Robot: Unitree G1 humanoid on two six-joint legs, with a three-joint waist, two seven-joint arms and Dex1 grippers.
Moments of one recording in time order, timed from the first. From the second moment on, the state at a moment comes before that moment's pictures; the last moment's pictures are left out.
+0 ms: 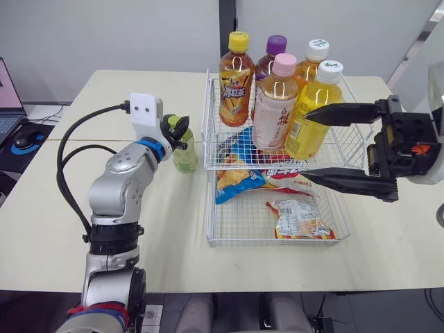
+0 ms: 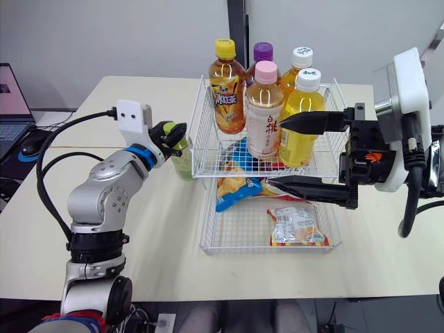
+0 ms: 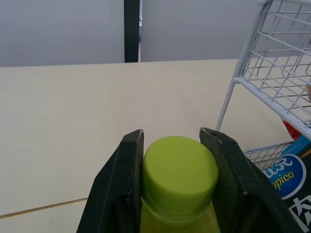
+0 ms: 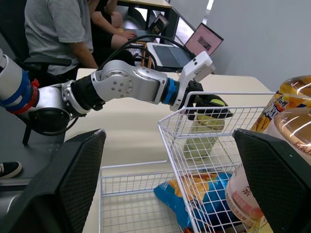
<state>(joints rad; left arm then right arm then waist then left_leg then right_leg) -0.63 0.37 0.17 -0.13 -0.35 0.71 -0.23 -0.65 -1.07 -0.31 -0.58 1.21 0.88 0.82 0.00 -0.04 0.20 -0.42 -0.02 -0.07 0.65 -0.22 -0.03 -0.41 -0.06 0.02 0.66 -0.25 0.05</state>
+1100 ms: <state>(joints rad) -1.71 0.85 0.05 0.49 -0.67 1.14 -1.11 -0.65 -1.20 -0.39 -0.44 1.14 0.89 0.98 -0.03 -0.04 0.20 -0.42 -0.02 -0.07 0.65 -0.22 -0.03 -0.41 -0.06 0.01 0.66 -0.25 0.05</state>
